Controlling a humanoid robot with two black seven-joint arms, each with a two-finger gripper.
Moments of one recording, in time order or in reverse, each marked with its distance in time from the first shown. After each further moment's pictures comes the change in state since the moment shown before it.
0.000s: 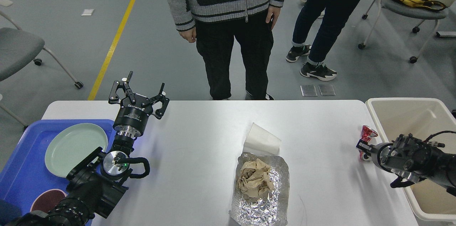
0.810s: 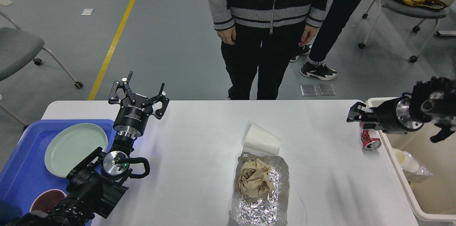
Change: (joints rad) left arm 0.001 0.000 0.000 0.000 0.000 -0.001 0.000; right arm 0.684 -0.348 -0.086 0.675 -0.116 0.308 -0.001
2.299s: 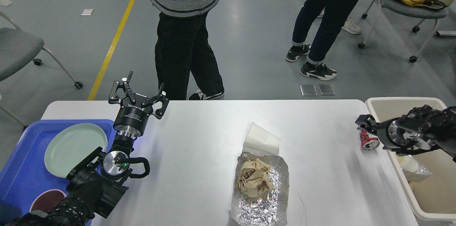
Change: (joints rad) left arm -0.001 0.000 0.000 0.000 0.000 0.001 0.000; right arm -0.568 0.356 0.034 -0.813 0.419 -0.027 -0.014
